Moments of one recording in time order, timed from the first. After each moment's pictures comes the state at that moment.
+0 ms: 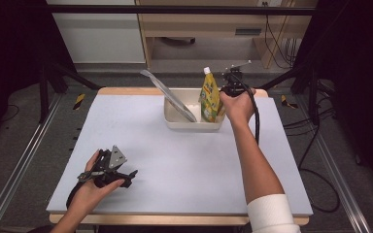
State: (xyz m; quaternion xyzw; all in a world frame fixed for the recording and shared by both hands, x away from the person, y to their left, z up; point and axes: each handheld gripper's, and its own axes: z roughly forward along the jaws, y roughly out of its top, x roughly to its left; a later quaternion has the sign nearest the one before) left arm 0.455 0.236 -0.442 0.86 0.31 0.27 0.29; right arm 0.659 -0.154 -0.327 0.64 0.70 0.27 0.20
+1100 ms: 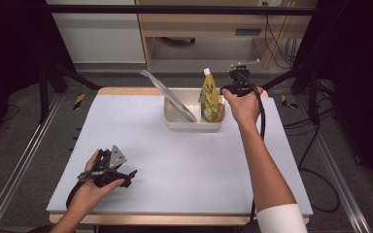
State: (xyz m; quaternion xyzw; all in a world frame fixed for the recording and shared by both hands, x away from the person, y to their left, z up) left arm 0.456 0.238 -0.443 0.87 0.31 0.27 0.28; right arm 0.639 -0.165 -0.308 0.61 0.69 0.32 0.22
